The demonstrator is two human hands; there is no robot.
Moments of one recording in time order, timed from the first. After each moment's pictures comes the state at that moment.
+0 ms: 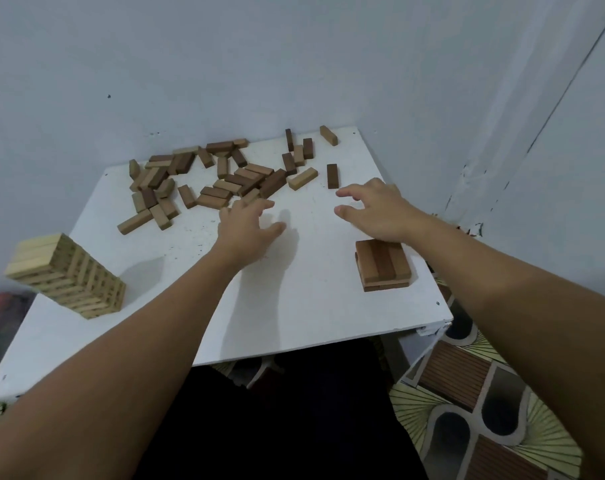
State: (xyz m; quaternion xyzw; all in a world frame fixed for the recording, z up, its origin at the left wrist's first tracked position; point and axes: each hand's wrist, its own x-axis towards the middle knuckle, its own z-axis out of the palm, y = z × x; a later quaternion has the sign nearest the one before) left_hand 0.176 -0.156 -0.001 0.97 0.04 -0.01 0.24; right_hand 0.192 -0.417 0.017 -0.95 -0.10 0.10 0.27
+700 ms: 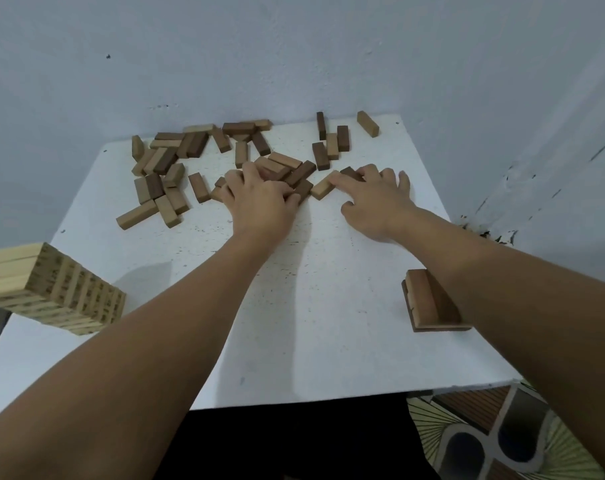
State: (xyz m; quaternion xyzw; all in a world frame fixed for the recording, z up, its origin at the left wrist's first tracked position) left_hand 0.239 -0.147 -0.012 0.98 0.08 0.12 0.14; right_hand 0.265 -0.341 -0.004 -0.98 -0.13 0.08 0.12
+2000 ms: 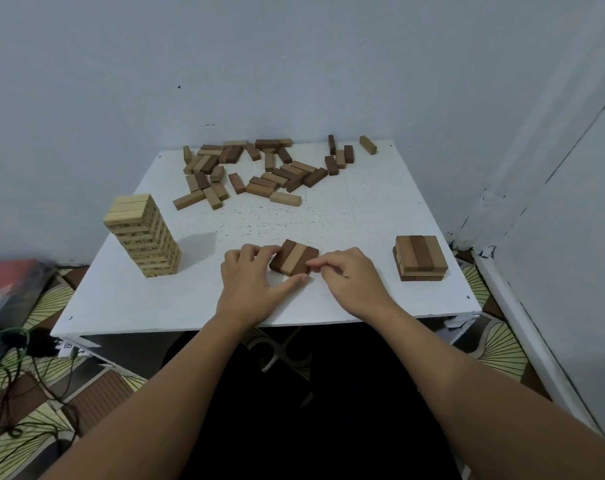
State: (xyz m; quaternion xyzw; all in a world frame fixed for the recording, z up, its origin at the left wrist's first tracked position) left_hand 0.043 -0.102 -0.044 0.96 0.05 0.08 0.25; right_hand 0.071 -0.304 -0.038 -0.87 -0.15 0.02 0.48
